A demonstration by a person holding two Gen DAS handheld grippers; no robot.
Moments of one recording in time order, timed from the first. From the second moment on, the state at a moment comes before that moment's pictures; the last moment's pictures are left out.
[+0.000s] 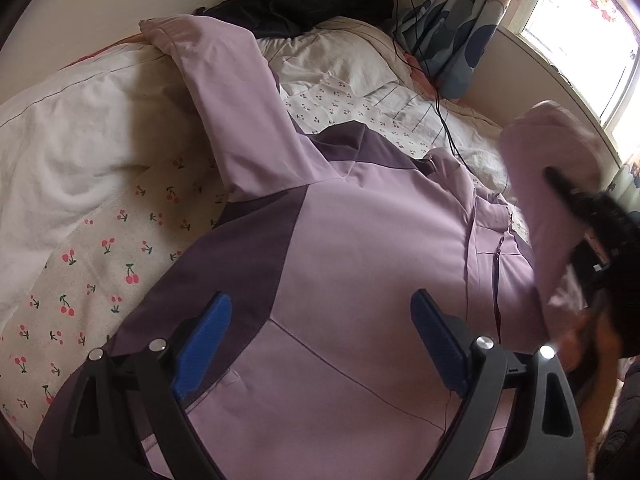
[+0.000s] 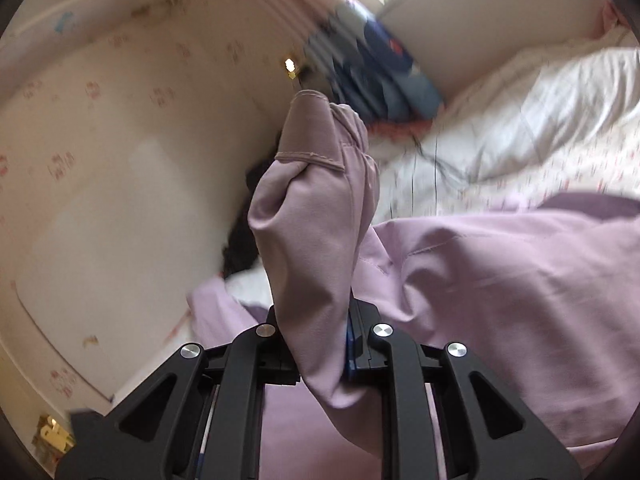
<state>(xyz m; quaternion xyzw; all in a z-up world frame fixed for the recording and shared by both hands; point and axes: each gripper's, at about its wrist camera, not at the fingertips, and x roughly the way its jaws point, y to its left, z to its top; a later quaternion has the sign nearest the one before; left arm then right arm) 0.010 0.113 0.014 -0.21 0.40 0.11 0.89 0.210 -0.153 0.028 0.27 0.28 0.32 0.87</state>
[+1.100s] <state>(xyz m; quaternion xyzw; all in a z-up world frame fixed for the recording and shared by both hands) 0.022 0.087 0.032 -0.19 0.35 0.06 0.92 0.195 -0.319 0.016 0.37 0.30 0.23 0.85</state>
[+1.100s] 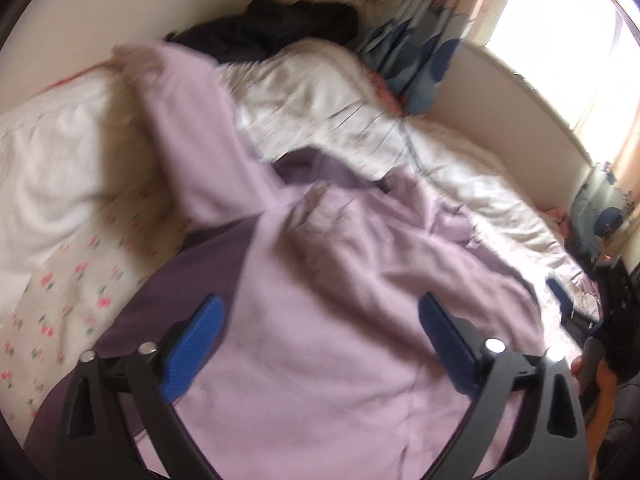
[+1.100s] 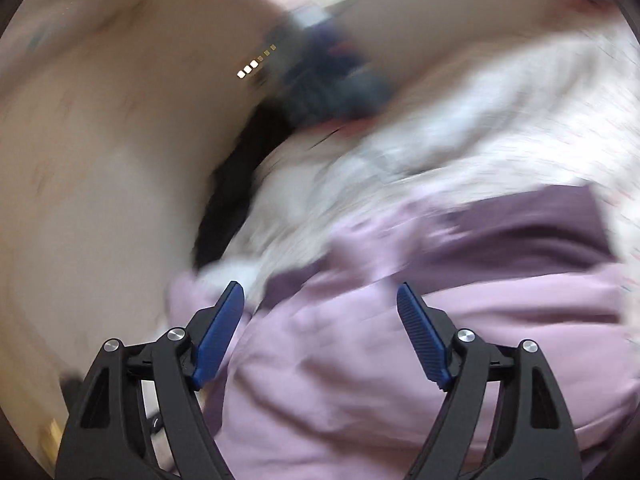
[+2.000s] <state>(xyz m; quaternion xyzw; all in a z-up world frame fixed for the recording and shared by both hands) 0.117 0.041 -0.051 -0.07 0.47 0.02 0.88 0.165 -0.268 -0.059 0.08 0.46 0.15 0.87</state>
